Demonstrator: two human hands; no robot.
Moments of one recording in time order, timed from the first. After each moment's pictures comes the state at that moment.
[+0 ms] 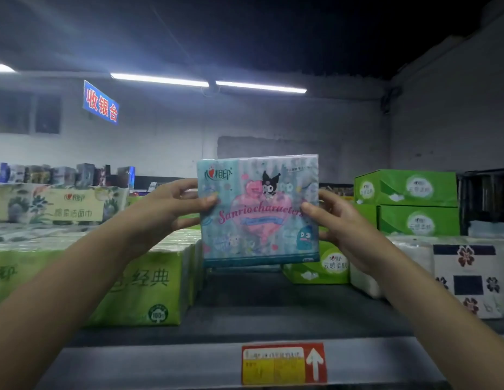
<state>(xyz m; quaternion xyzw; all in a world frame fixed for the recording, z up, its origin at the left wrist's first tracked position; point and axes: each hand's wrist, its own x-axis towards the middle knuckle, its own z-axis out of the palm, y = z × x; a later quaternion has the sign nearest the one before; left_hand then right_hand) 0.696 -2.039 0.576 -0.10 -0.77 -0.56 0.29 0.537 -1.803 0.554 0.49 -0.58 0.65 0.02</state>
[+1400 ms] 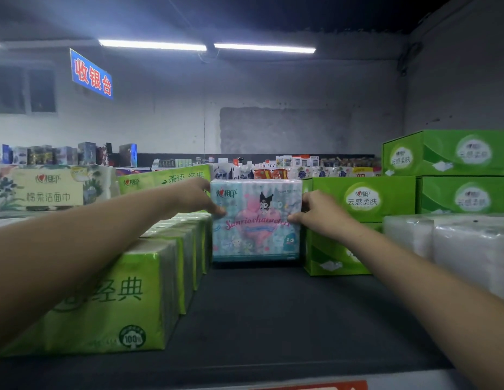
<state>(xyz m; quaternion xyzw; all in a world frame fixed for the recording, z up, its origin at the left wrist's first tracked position) 0.559 -2.108 0.583 0.15 -0.92 -0.31 0.19 0.436 -1.891 0.549 0.38 -0.85 0.33 0.14</state>
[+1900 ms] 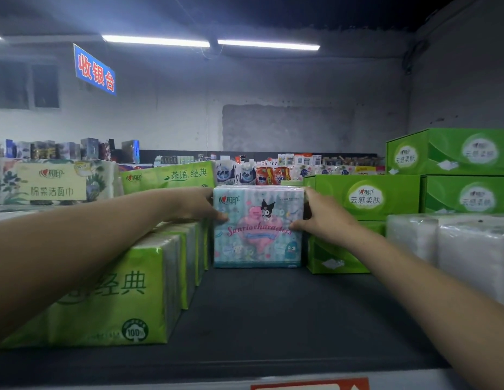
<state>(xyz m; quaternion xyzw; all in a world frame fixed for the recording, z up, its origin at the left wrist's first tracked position) 0.562 -2.101 0.573 0.14 -0.95 -0.26 0.10 0.439 -1.887 0.541 0.41 -0.85 0.28 0.17</state>
